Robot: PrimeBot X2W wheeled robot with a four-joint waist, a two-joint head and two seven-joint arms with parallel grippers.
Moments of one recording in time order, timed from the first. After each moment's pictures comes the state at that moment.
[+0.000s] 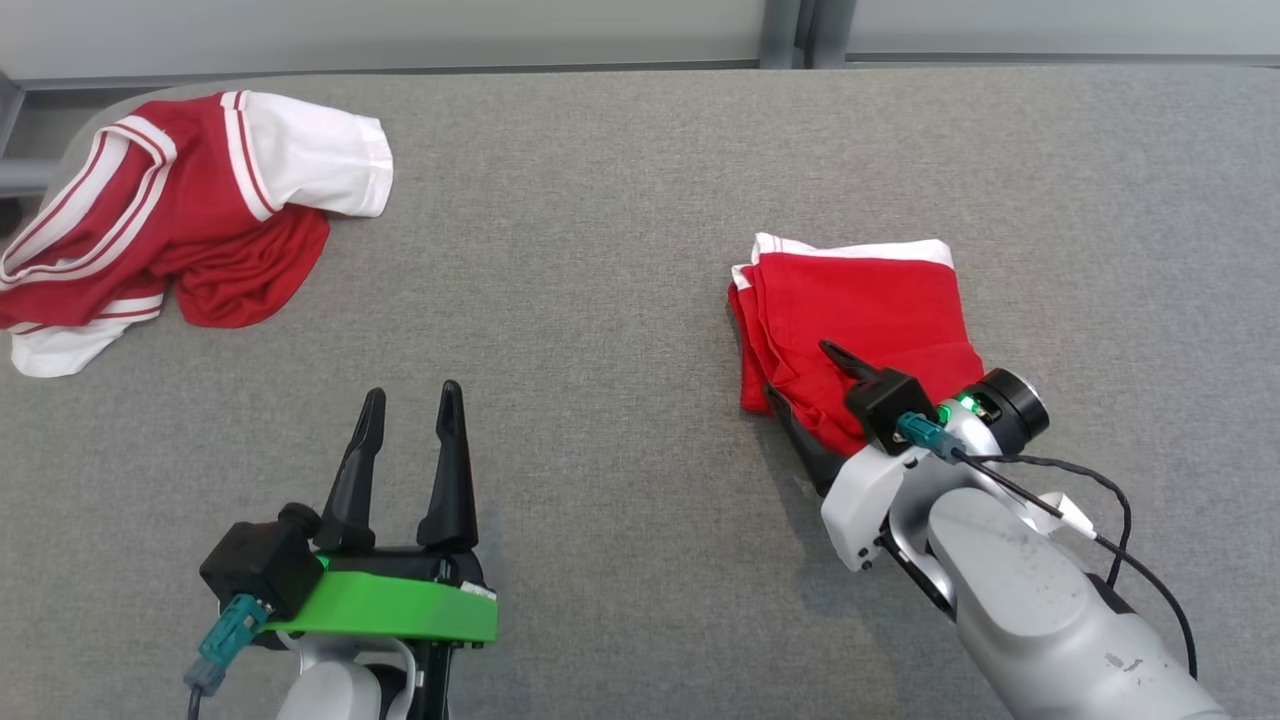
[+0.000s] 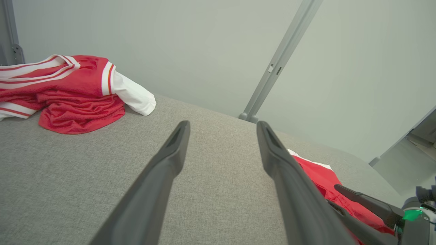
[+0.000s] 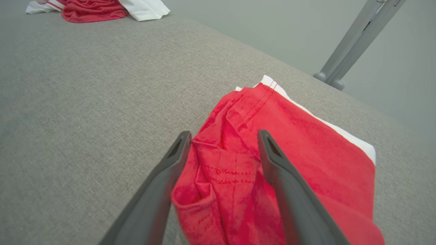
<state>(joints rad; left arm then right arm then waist) -0.10 0.05 -0.23 0.07 -0.49 -0.03 -0.26 -0.59 -0.13 0.51 0.79 0.05 0.13 -0.25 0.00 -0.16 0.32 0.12</state>
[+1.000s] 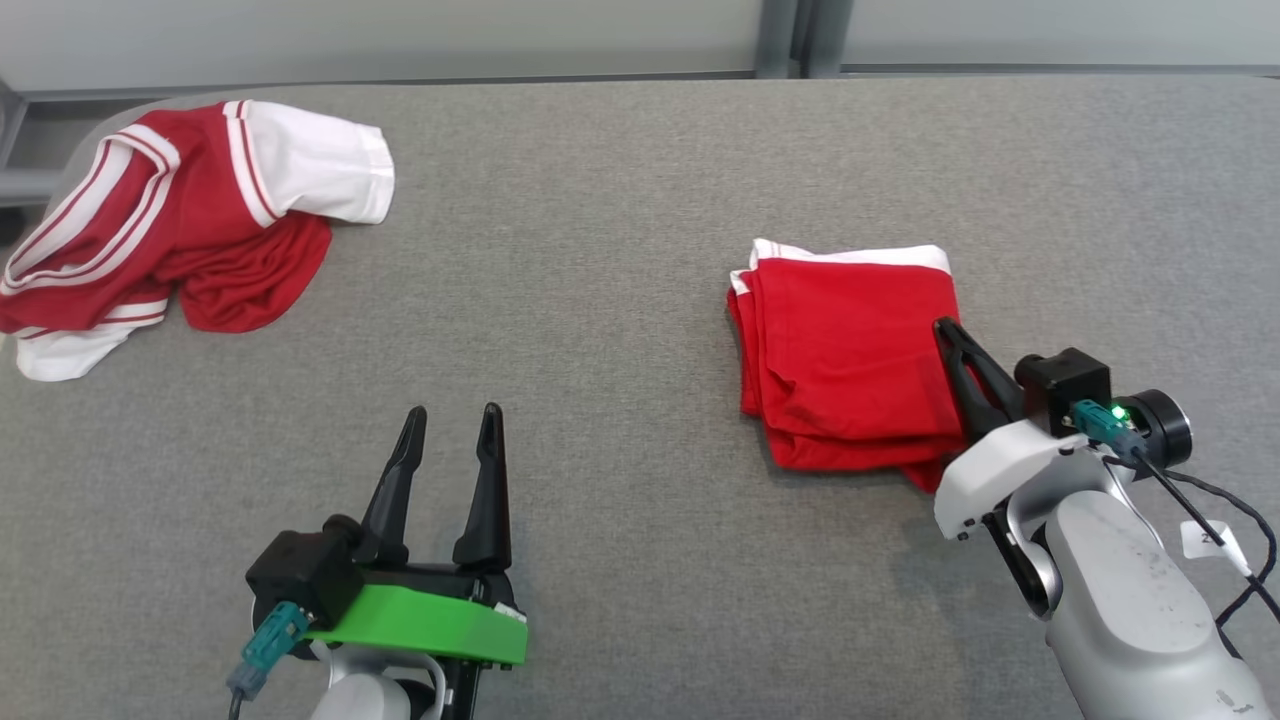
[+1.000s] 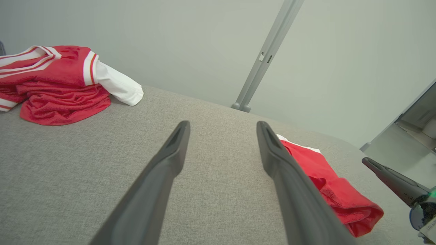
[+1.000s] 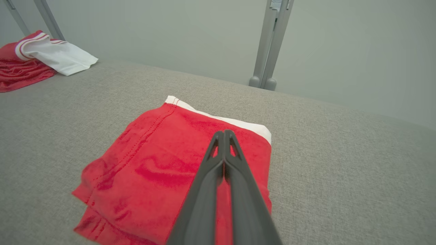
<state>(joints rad) -0.08 0.05 -0.29 0.09 -0.47 -0.03 -0.26 -0.43 -0.17 0.17 0.56 0.10 0.13 -0.25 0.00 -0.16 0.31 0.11</state>
